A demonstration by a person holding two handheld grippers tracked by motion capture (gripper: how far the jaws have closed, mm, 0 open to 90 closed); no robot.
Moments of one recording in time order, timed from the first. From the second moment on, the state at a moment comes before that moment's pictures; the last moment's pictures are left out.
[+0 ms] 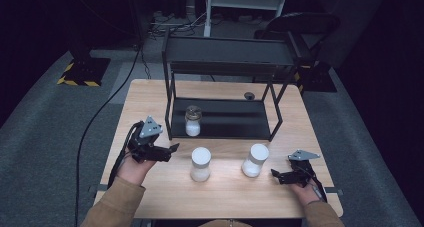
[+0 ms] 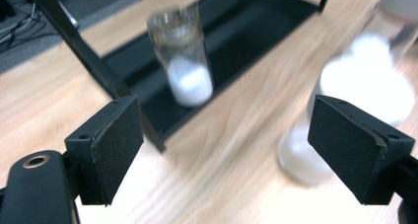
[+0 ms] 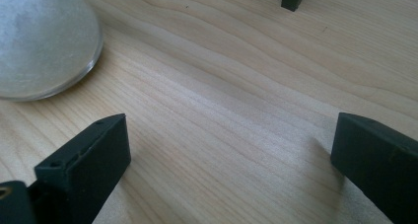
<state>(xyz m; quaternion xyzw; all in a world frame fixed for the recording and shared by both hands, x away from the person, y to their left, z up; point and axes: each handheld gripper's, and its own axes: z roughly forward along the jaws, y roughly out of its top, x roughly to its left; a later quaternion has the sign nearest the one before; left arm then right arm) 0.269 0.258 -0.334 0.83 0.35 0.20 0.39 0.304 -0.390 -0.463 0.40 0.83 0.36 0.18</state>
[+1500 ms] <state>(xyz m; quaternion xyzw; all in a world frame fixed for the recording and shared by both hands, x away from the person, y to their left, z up) 0.269 0.278 -0.435 0.85 0.41 0.12 0.29 0.303 -0.391 -0.463 0.40 0.83 0.36 0.18</state>
